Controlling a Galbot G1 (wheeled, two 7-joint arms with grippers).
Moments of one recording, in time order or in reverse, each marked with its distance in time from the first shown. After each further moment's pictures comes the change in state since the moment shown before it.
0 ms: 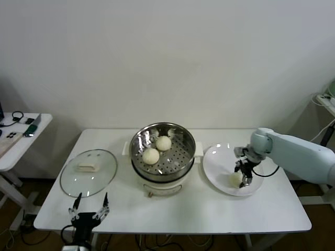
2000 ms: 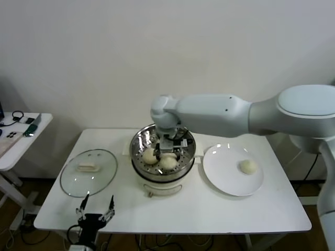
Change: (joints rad) left arm -0.018 0.048 0.044 0.045 0.024 0.005 -0.007; right arm 0.376 0.611 -0.189 0.164 -0.284 0.657 -0.072
